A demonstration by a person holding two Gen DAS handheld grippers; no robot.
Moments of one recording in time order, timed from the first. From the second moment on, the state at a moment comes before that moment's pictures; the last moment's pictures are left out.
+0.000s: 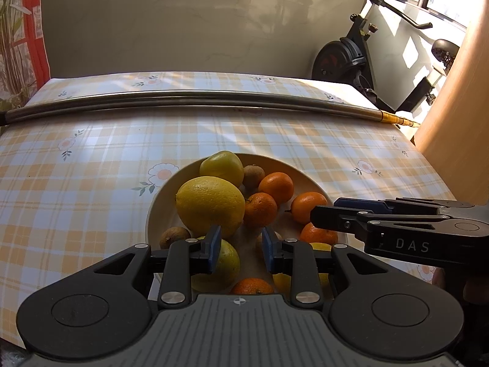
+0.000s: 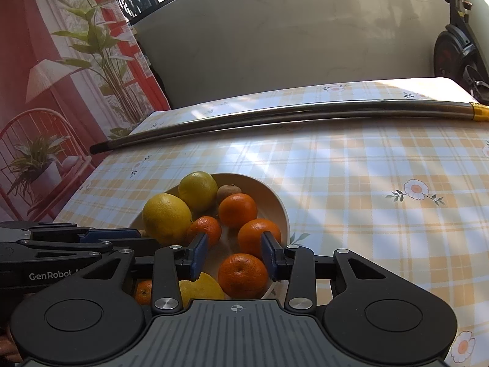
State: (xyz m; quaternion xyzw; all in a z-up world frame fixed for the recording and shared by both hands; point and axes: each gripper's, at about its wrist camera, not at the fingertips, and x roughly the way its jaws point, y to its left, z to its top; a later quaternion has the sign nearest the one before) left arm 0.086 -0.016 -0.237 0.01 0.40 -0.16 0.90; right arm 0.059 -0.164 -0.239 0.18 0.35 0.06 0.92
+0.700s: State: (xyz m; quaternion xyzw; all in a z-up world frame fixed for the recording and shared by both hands) left arm 0.060 -0.003 -0.210 -0.01 0.37 -0.14 0.92; right arm 0.039 -0.154 -0.210 0.13 0.32 0.03 0.94
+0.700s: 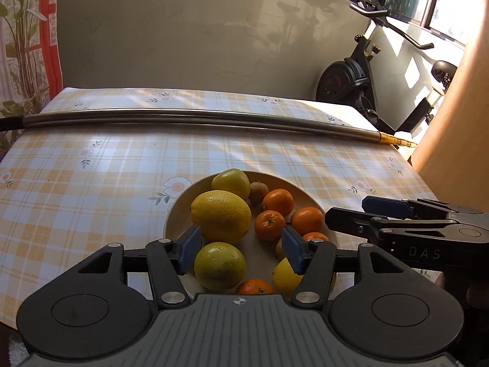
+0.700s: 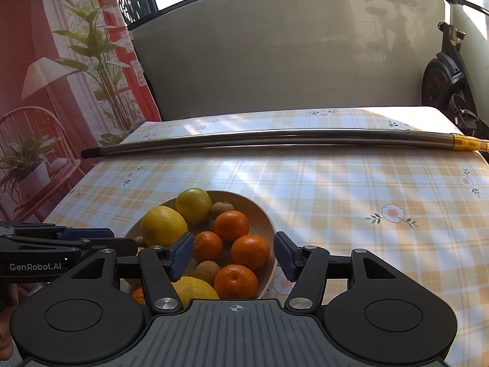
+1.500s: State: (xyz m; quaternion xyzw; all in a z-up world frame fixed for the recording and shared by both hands) left arm -0.001 0.035 -0.098 0.00 0.22 -0.09 0.97; right arm -0.022 -0.144 -0.107 0.11 0.23 0.01 0.97
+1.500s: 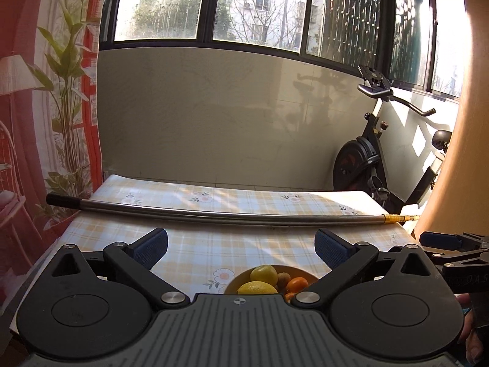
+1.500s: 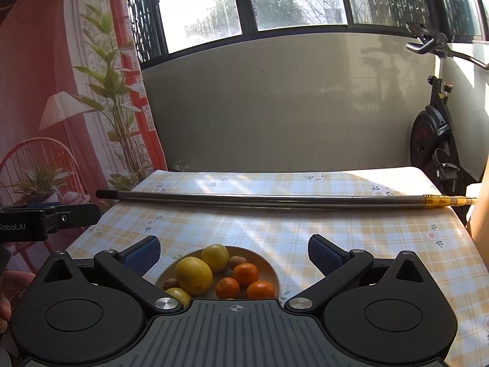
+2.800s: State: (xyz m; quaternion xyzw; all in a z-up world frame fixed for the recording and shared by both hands) left arm -0.044 0.007 -0.014 0.02 0.11 -0.08 0.99; right arm -0.075 -0.177 0.012 0.10 0.12 -0.04 0.99
